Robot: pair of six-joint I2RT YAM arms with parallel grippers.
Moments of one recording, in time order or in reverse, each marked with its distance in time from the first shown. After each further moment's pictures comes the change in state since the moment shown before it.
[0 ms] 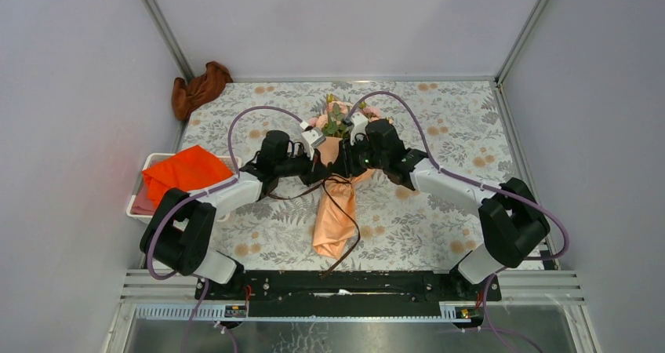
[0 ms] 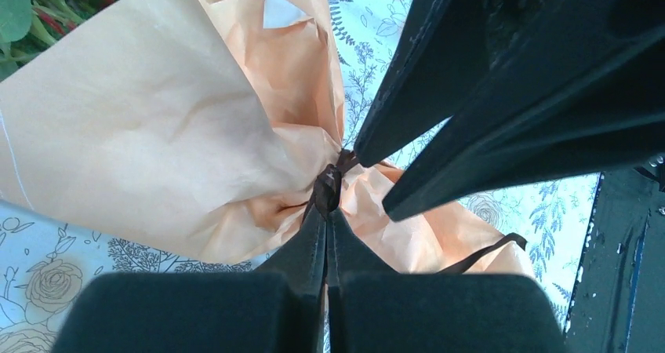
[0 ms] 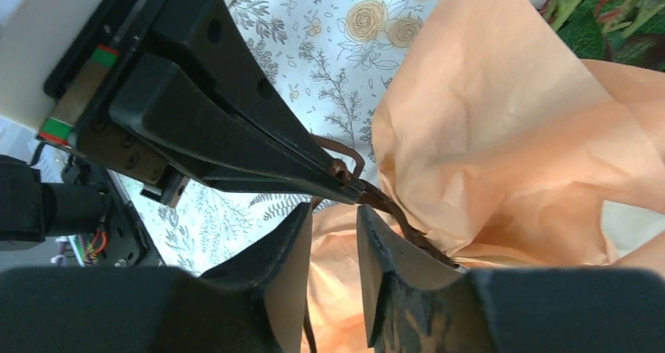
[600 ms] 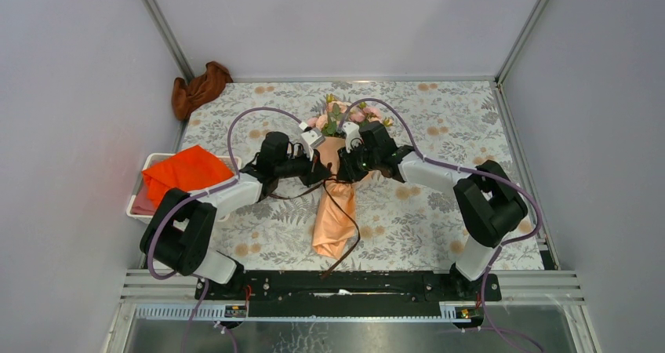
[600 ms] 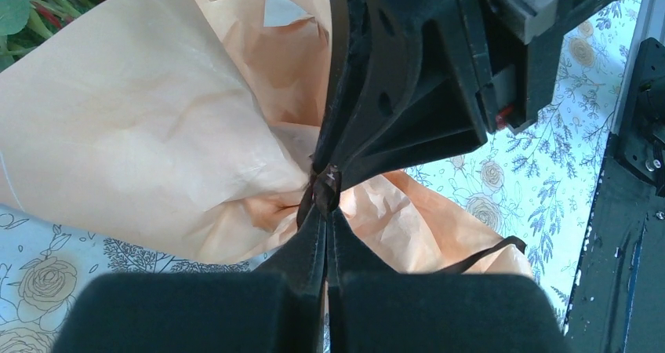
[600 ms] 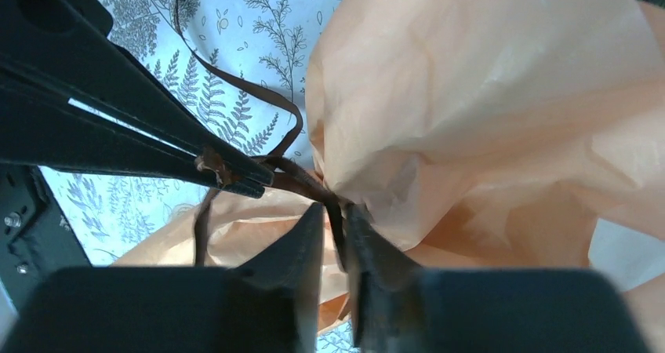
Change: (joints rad) left arm 0.000 0.000 -0.017 0.036 -0.002 -0.024; right arm -0.040 0.167 0.049 -0.082 -0.071 -0.230
